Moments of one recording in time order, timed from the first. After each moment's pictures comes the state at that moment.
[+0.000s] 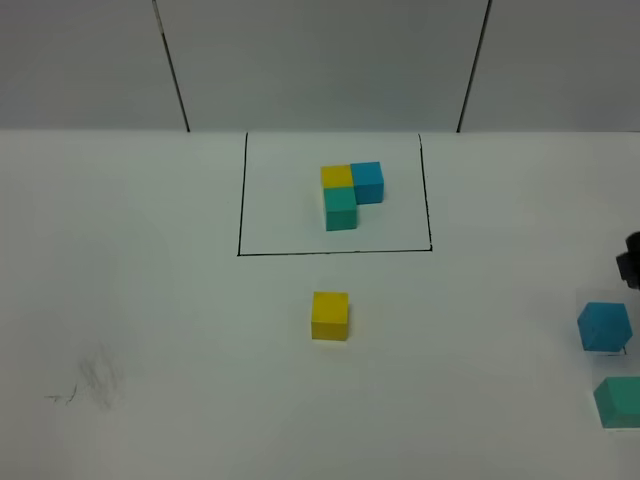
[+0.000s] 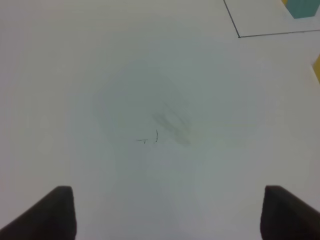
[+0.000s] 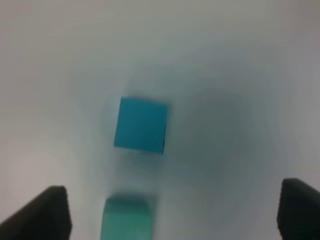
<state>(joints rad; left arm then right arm) 0.01 0.00 -0.51 -0.07 1.07 0.09 0.05 1.39 -1.00 -0.14 0.79 0.01</state>
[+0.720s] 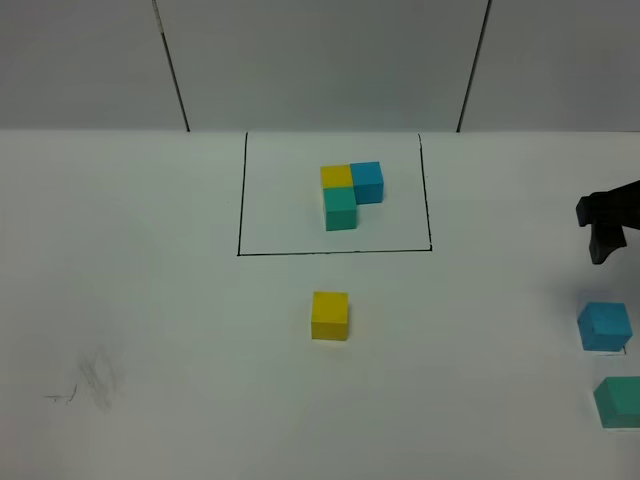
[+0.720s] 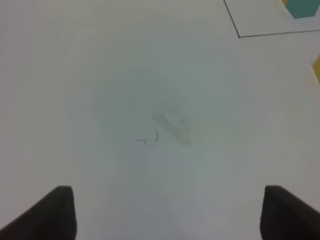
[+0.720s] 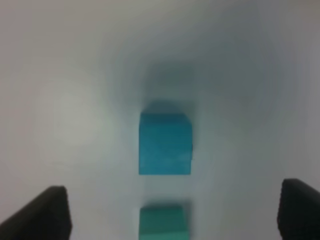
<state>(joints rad) 0.01 0.00 -0.51 -0.07 1.07 0.09 0.05 1.71 -1.29 -0.08 1.02 0.12</state>
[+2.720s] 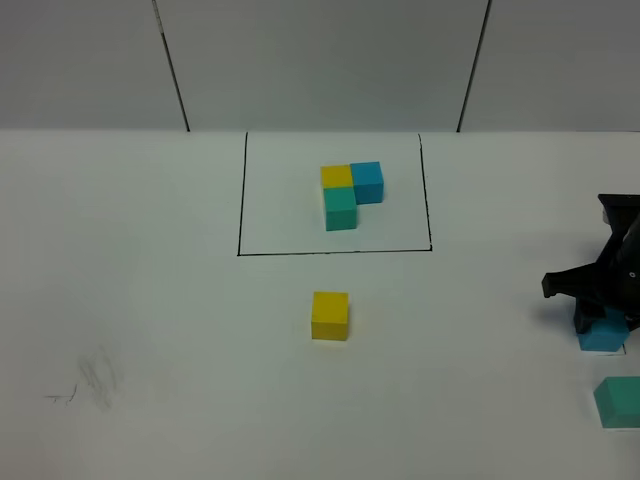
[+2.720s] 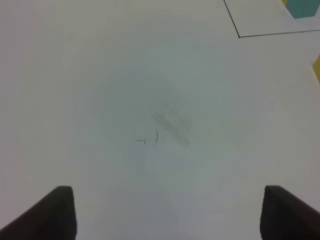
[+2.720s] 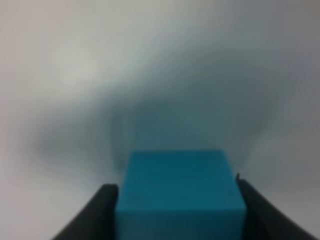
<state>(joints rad) 0.01 0.00 -0.51 -0.07 1.07 0.09 0.01 1.96 -1.14 -0.01 0.73 0.09</state>
